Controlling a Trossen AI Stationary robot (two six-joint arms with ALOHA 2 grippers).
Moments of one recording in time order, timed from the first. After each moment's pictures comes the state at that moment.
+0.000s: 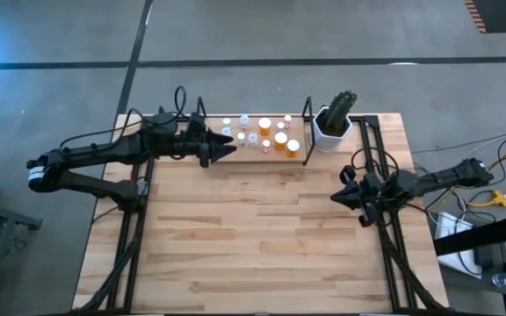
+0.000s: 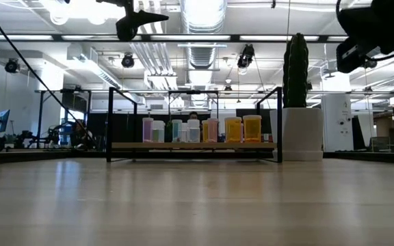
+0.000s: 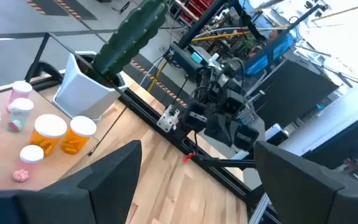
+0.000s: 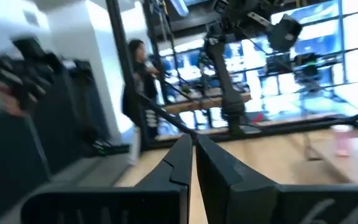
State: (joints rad) left arm 0.25 1.04 0.95 -0.02 0.12 -0.65; right arm 0.20 0.26 0.01 0.46 0.00 0.20
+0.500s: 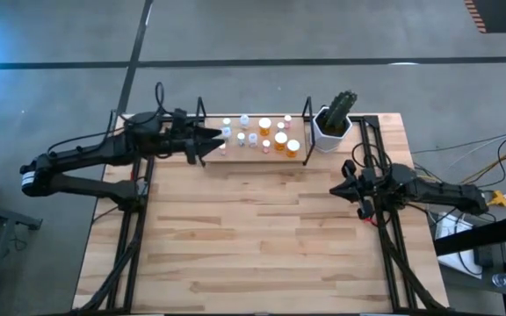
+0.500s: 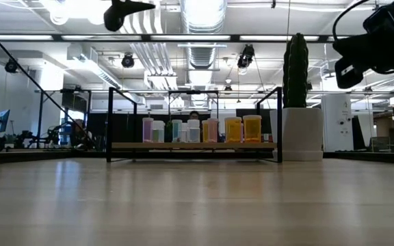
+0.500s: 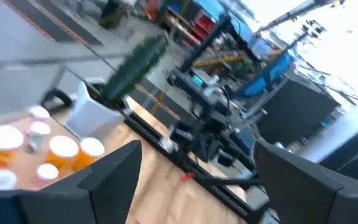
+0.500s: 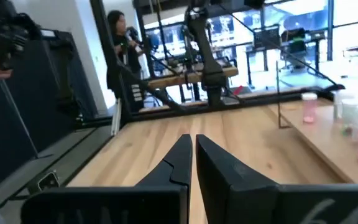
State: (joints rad) left arm 0.25 0.93 0.94 -0.05 0.05 -0.64; right arm -0.12 0.01 0.01 0.10 -0.29 0.19
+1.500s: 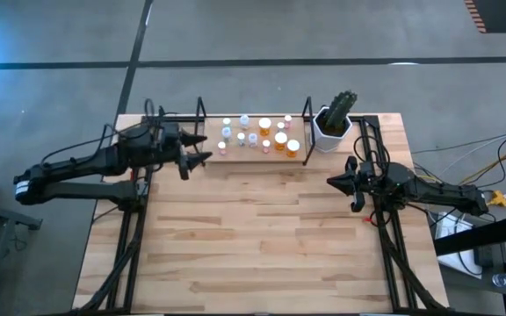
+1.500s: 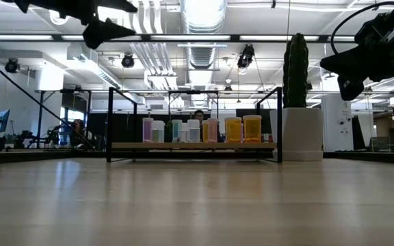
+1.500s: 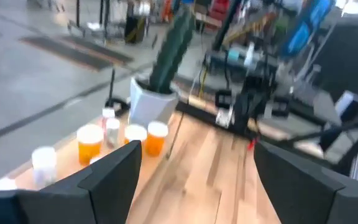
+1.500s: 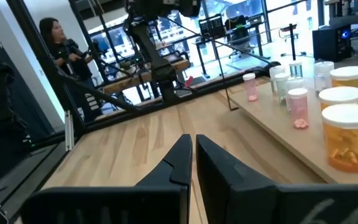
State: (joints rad) left arm 0.26 0.71 0.70 -0.08 -0.04 -0.28; right arm -0.13 0.04 0.01 0.03 -0.08 0.29
